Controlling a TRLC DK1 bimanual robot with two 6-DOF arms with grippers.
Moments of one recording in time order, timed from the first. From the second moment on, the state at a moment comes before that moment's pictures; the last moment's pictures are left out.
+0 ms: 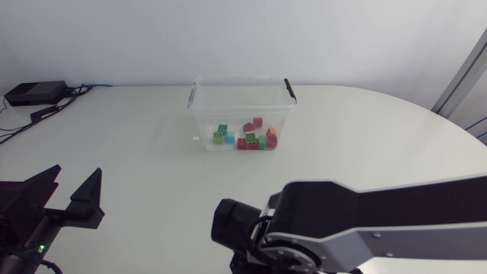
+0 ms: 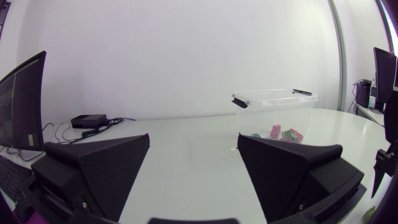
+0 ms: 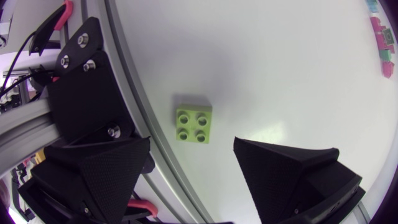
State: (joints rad) left arm -0.02 0.06 0.04 -0.03 0.01 0.07; right arm 1.14 1.67 0.91 -0.90 -0.15 -0.04
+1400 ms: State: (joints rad) left arm -0.02 0.06 0.04 -0.03 0.01 0.07; right arm 0.64 1.73 1.46 -0.75 0.15 -0.03
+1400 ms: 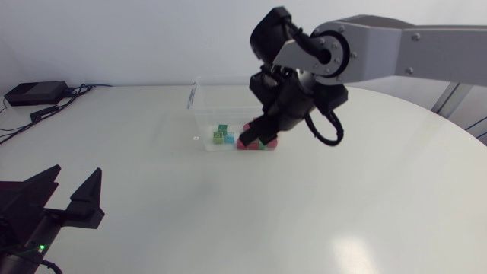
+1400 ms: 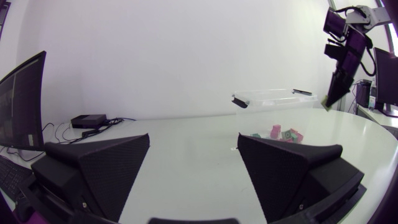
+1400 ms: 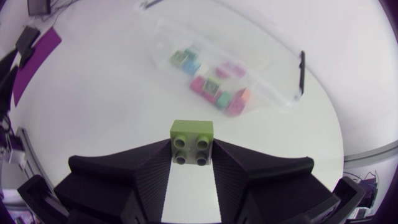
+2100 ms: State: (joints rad) left arm -0.02 0.06 0.04 -0.03 0.01 0.07; right arm 0.53 2.11 1.74 -0.32 0.19 0.00
